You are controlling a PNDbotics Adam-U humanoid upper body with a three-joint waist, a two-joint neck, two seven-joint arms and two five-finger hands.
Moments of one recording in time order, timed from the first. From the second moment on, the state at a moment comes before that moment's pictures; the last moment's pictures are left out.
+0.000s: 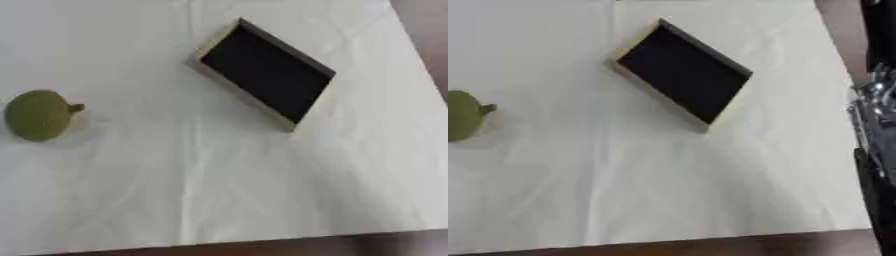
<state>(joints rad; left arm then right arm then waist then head) -0.06 0.81 0.16 -1.98 -0.43 -0.19 0.27 -0.47 -0.47 -0.11 -1.98 0.06 -0.10 -0.40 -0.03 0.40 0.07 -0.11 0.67</state>
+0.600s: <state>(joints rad) -0.04 0.87 0.12 -1.98 -0.62 -0.13 0.05 -0.47 -0.47 -0.10 -1.98 0.06 -0.10 -0.39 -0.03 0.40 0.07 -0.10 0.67</state>
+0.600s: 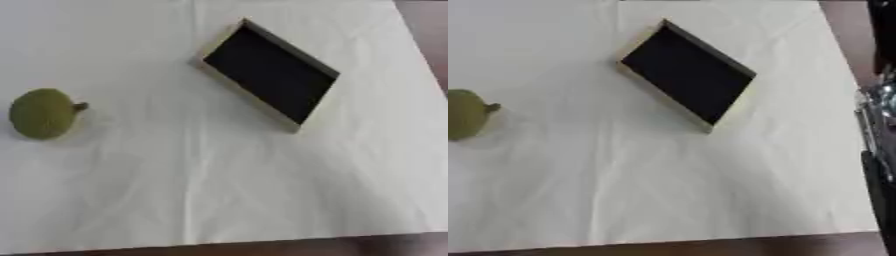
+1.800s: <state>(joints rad) -0.23 0.91 0.00 -1.87 -0.43 0.10 -0.25 -0.47 -0.47 -0.10 -1.98 0.06 -0.10 -0.38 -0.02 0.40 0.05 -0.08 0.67</state>
